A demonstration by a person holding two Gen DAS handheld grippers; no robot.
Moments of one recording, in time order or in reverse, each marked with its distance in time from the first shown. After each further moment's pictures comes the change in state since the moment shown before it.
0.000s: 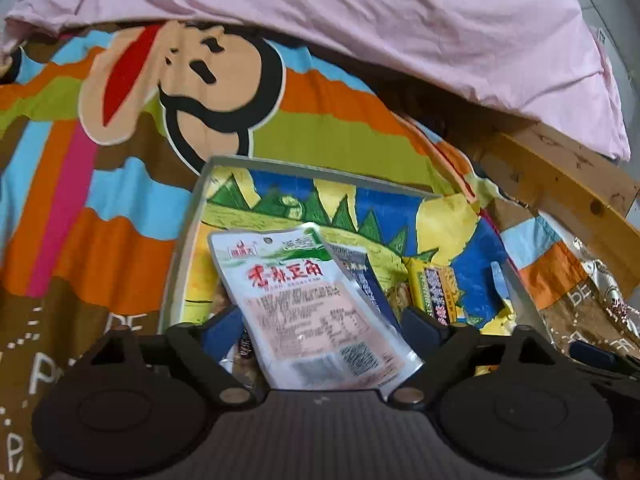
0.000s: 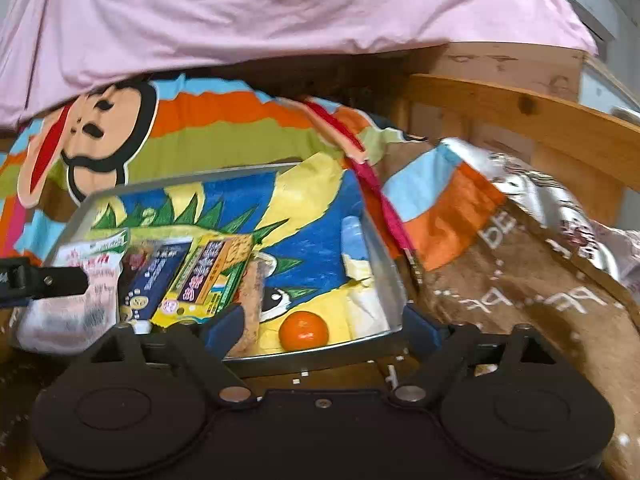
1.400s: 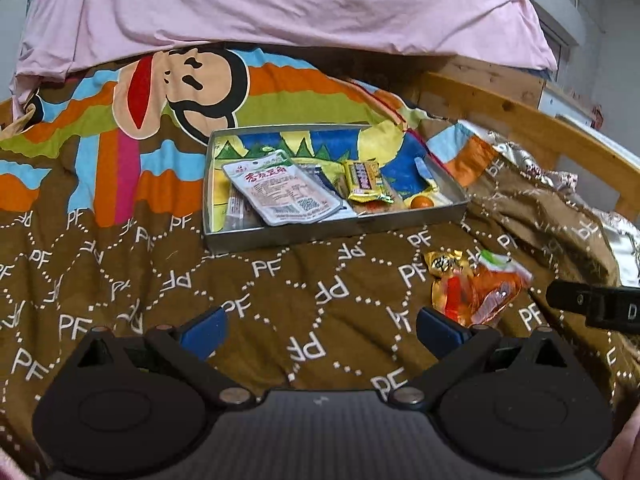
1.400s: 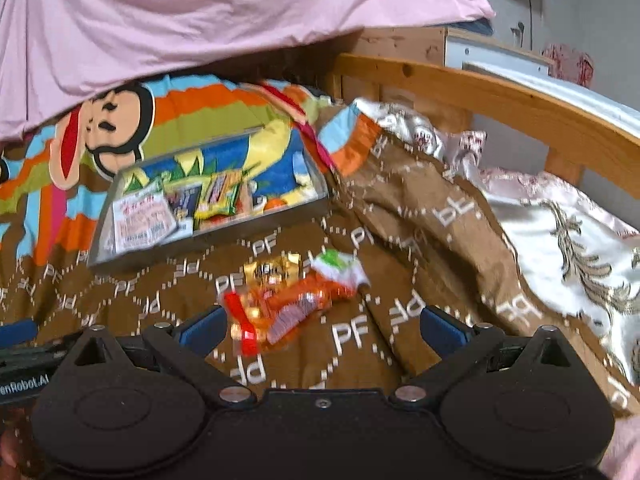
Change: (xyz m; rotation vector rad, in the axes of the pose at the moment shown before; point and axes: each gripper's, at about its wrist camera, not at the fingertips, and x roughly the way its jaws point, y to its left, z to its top) left arm -0.161 -0.037 -0.094 0.218 0.084 0.032; right arm -0.199 -0.006 -0.070 0.099 0.146 -0.095
